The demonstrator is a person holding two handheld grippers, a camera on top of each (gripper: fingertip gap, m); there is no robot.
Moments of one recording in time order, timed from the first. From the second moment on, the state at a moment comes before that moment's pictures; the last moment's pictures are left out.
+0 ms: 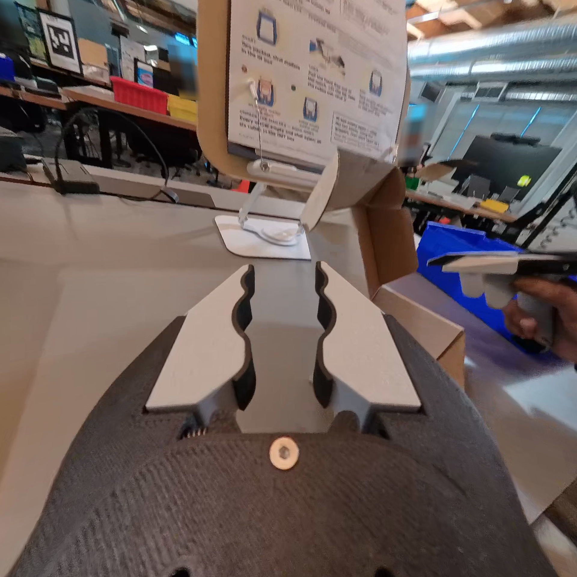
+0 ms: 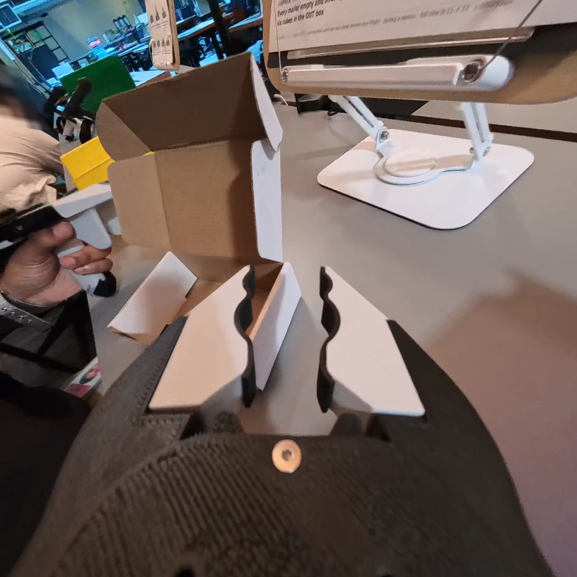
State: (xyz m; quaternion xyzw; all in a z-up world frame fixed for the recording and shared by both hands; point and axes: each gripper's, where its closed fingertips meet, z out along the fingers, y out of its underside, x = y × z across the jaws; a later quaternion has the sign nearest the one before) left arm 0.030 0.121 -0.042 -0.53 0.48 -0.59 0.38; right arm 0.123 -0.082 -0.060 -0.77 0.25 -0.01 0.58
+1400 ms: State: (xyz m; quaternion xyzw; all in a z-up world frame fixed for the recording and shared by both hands) left arm 0.000 0.073 -0.064 -0.33 0.69 -0.45 0.46; right arm 0.061 -0.100 -0.070 -0.81 0.16 -0.13 0.55
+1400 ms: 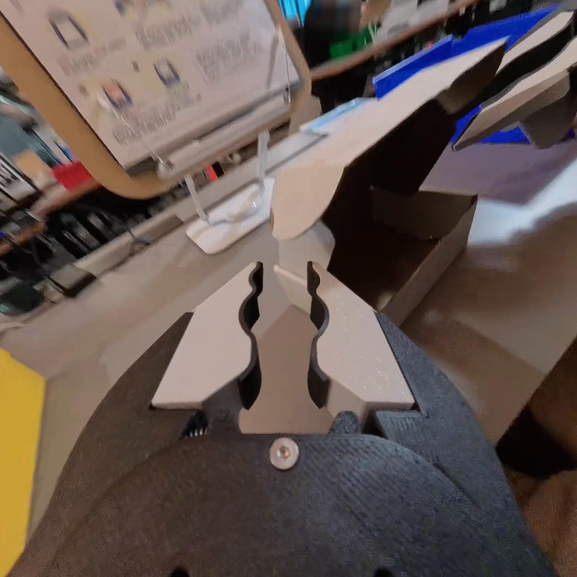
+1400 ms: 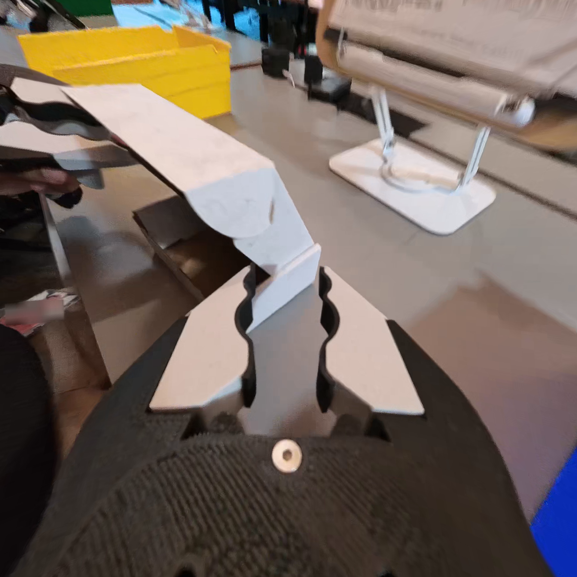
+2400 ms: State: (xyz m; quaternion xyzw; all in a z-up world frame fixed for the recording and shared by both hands) left arm -0.030 0.025 -0.088 -0.29 0.75 -0.37 0.47; right arm 0.028 -0.098 -0.074 -0.83 0.13 -0.20 0.51
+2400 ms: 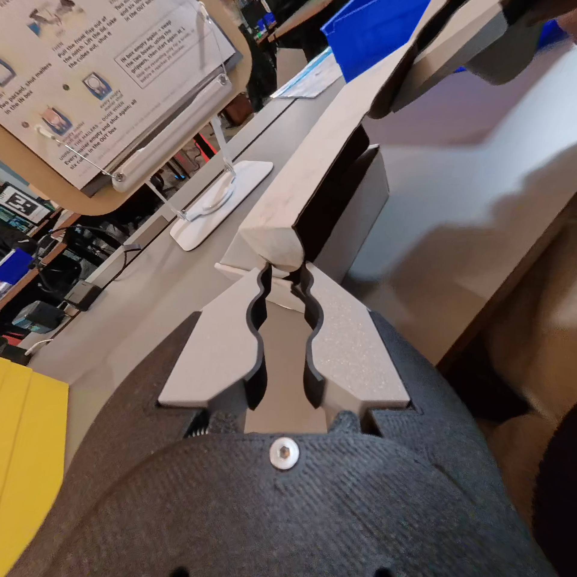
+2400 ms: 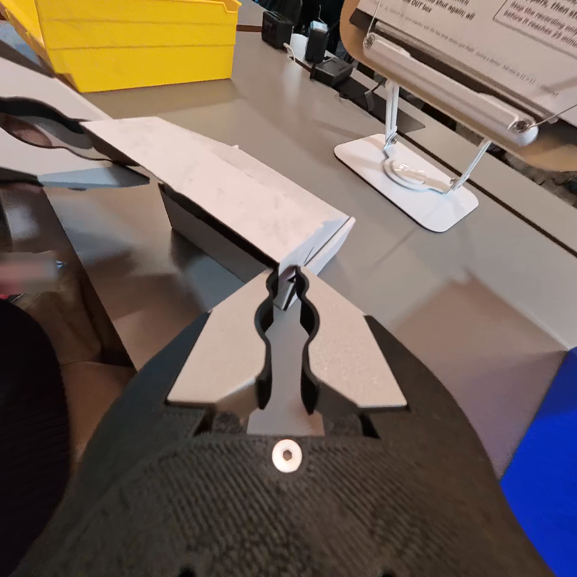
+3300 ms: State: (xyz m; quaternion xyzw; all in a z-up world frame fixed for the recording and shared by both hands) left arm -0.038 0.010 -0.091 -0.29 0.75 -0.35 0.48; right arm 0.032 -0.100 -0.091 -0.84 0.14 -0.18 0.49
